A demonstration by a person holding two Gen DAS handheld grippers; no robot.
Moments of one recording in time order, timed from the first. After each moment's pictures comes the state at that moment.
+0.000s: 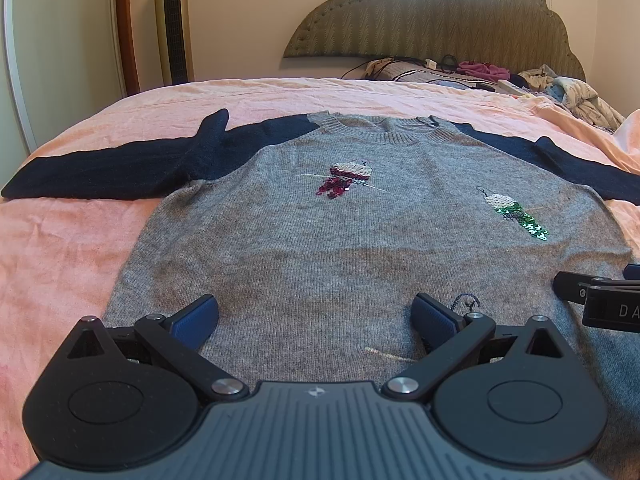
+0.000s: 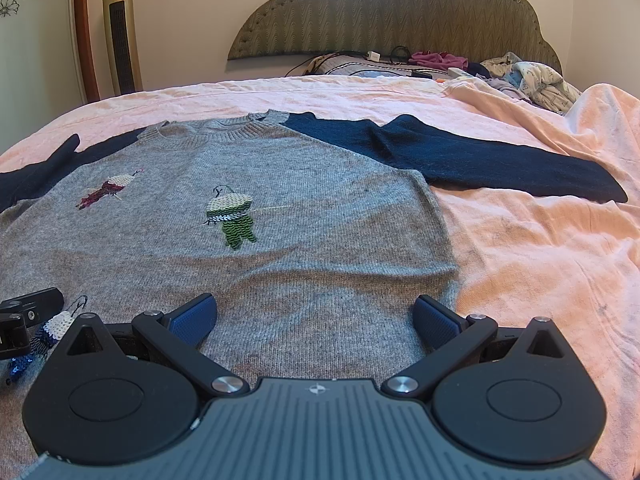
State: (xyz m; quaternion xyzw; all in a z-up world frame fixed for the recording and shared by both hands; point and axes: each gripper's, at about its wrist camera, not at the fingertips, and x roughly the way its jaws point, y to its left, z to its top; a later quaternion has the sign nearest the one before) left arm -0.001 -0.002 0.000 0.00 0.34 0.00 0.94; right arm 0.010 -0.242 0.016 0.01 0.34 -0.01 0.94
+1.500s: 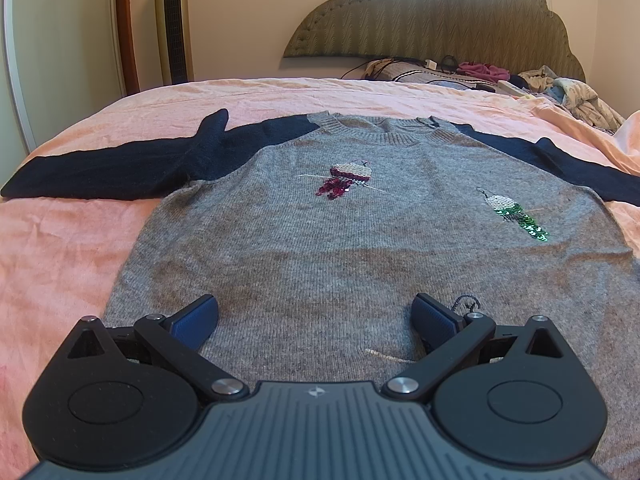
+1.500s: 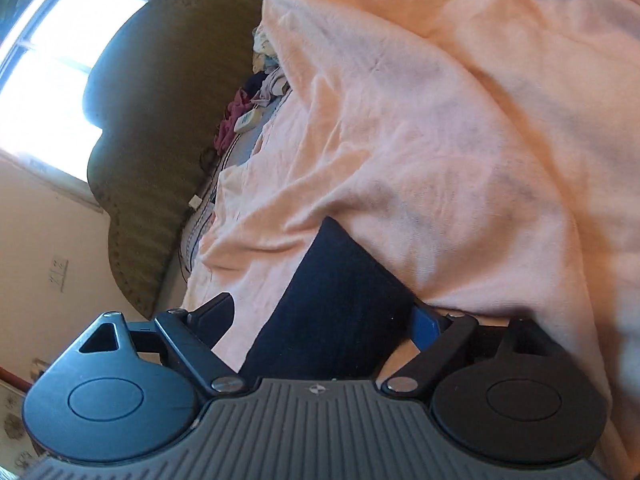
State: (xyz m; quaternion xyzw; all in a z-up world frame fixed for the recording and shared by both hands) left arm -0.001 -0.002 0.000 0.00 0.34 0.00 0.94; right arm 0.118 -0.655 0.004 0.49 0.23 -0.13 0.83
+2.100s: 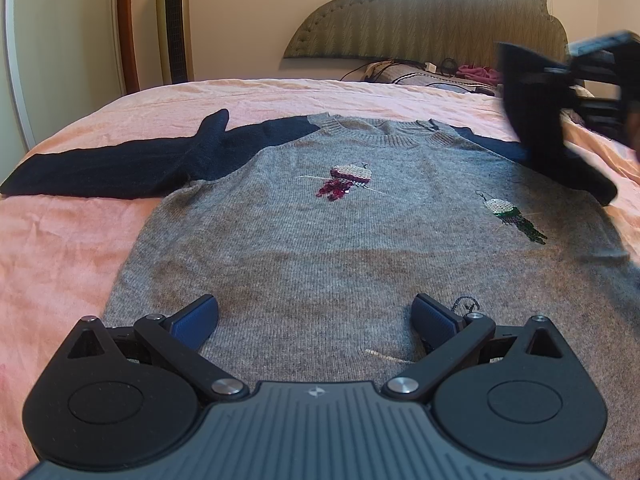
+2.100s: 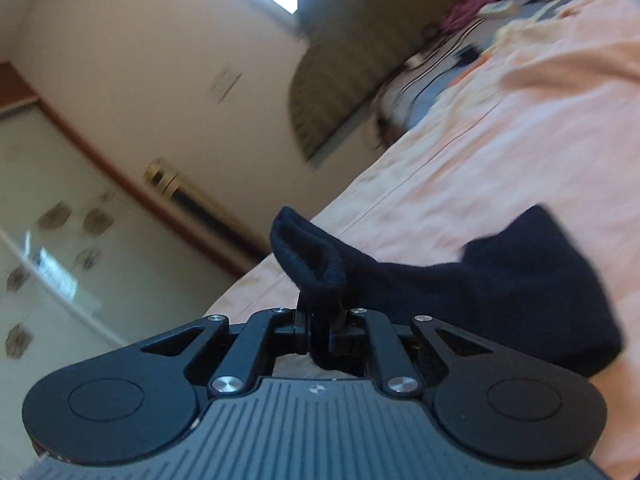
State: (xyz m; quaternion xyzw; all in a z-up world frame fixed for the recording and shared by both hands) left arm 0.000 -0.002 0.001 0.00 0.34 0.00 0.94; right arm 0.184 -0.342 0.065 0.37 0.28 0.22 0.86
